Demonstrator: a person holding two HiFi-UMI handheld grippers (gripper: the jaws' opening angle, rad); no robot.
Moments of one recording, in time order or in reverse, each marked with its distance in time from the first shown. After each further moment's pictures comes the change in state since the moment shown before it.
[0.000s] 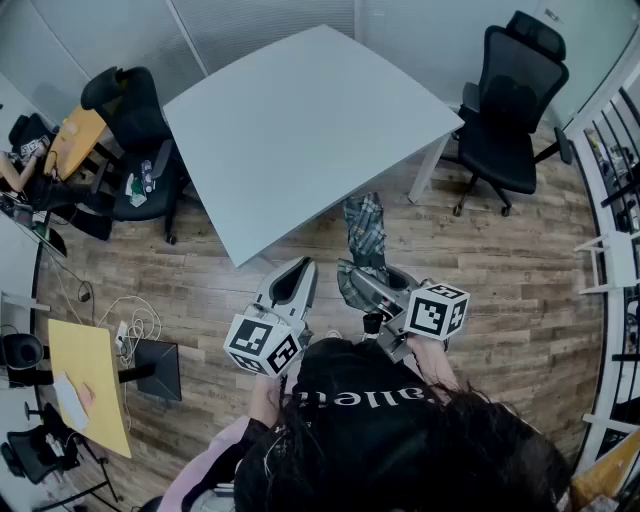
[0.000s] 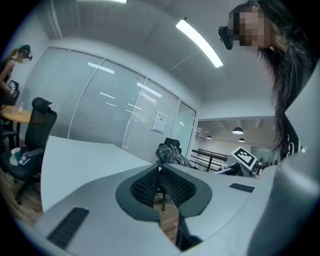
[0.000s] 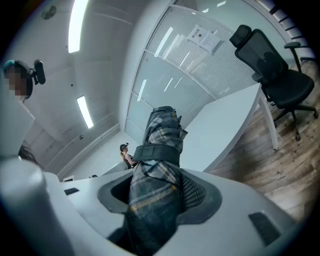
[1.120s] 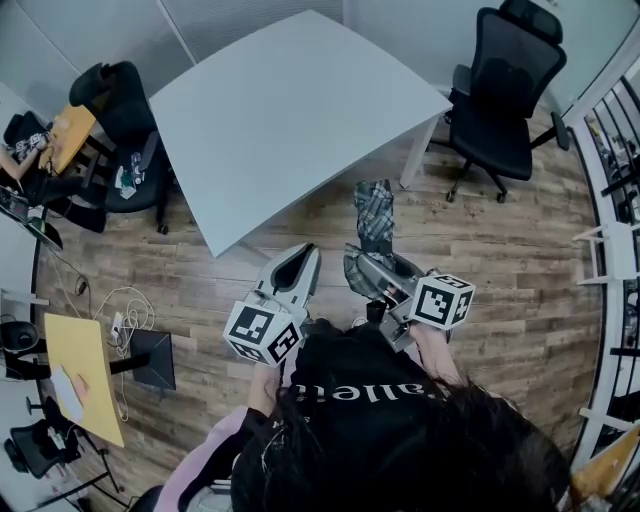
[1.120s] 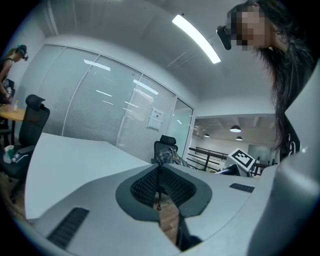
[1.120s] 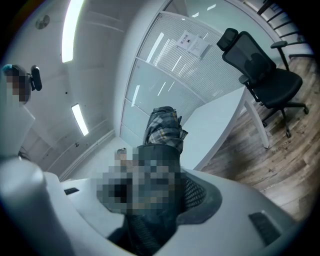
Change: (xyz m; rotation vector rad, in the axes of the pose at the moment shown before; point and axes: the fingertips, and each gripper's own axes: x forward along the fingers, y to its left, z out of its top) left arm 0.048 -0.047 -0.018 0.015 0.022 -0.027; right arm -0.051 -0.054 0.021 0.061 -0.047 -0.036
